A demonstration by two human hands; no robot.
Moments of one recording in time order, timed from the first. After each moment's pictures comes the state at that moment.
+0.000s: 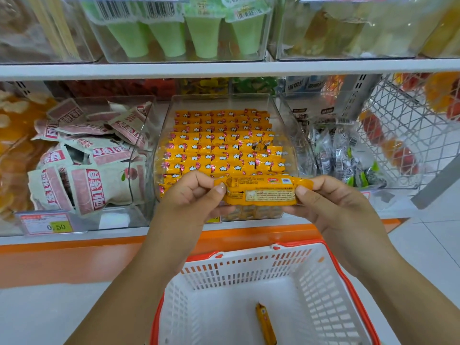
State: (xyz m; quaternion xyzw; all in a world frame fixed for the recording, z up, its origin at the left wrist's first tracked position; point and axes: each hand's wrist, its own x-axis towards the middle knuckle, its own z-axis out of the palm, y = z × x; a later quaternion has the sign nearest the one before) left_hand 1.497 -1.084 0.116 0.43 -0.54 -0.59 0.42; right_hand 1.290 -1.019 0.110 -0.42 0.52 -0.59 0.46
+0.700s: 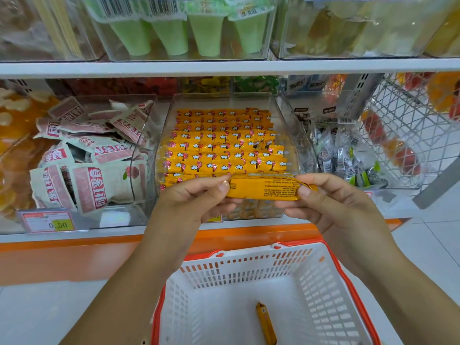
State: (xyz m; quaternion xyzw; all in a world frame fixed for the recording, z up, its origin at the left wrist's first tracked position) left_hand 1.501 -1.085 0.115 0.40 -0.49 -0.64 0.43; right_hand 1.291 -1.019 0.117 -0.36 0.45 -0.63 0.52
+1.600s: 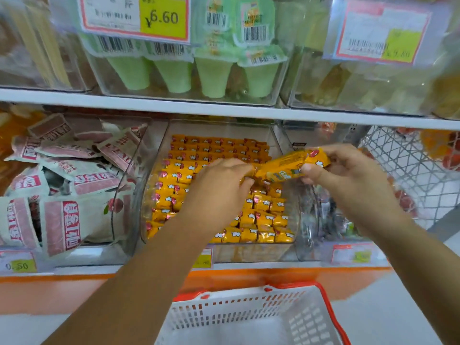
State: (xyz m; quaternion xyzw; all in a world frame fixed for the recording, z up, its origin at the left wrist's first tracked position) left_hand 1.437 -1.182 0.126 0.45 -0.86 -0.12 0.22; right_hand 1.242 -1.109 0.162 -0.54 0.63 -0.51 0.22
